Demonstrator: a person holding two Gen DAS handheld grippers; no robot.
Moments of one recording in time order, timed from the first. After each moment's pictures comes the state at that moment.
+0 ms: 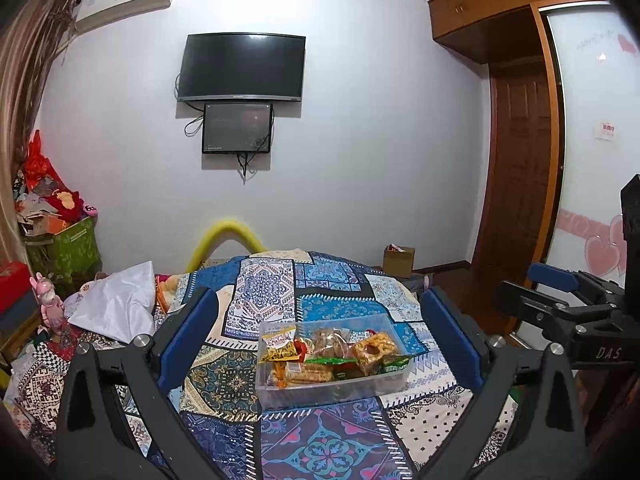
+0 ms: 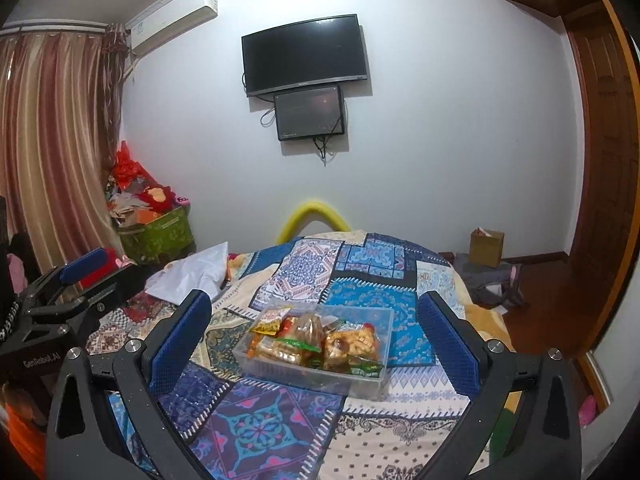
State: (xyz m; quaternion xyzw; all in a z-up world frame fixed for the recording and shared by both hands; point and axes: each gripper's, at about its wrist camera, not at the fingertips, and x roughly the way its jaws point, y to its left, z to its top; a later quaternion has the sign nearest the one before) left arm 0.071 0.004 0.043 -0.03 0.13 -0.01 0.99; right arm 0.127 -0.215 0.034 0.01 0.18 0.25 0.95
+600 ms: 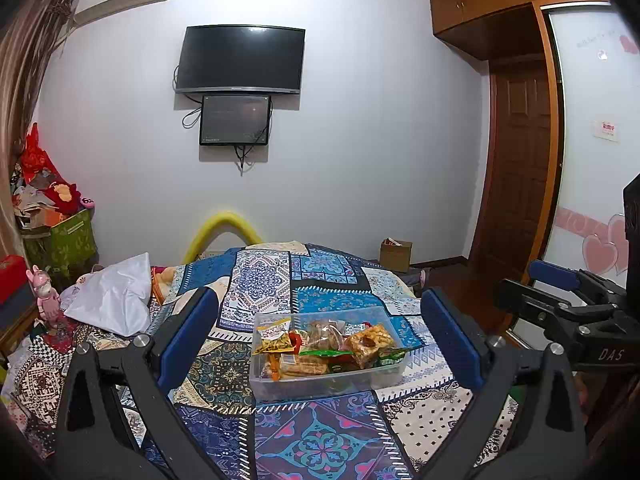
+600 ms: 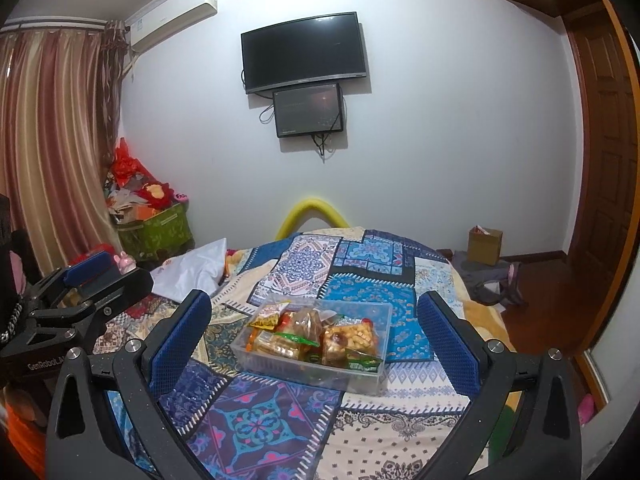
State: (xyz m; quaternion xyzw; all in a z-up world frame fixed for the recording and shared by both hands) left arm 0.073 0.003 0.036 -0.04 0.14 -0.02 0.99; right arm 0.118 -0.217 0.031 0.00 0.18 0.24 0.95
